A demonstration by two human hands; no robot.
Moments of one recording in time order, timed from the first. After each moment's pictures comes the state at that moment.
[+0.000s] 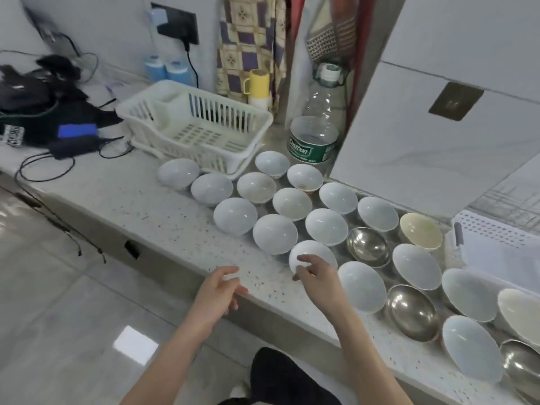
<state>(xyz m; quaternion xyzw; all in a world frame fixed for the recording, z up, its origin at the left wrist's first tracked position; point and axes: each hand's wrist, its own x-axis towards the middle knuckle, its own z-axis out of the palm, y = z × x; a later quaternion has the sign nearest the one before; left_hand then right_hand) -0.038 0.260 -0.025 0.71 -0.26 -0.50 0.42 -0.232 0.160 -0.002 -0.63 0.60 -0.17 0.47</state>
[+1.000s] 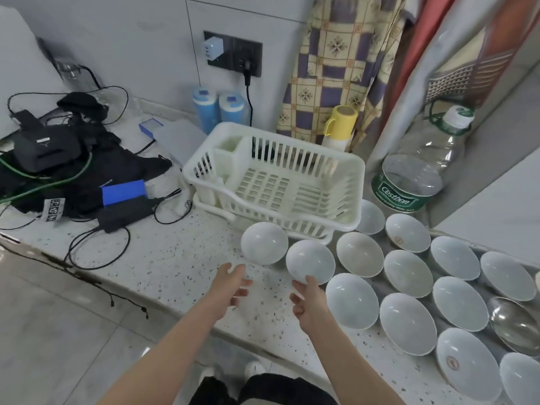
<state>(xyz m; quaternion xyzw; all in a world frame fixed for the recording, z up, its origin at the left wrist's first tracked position) 0.297 0.100 -0.060 0.73 -0.15 -0.57 0.34 0.119 0.069 -0.052 -0.08 0.67 -0.31 0.67</state>
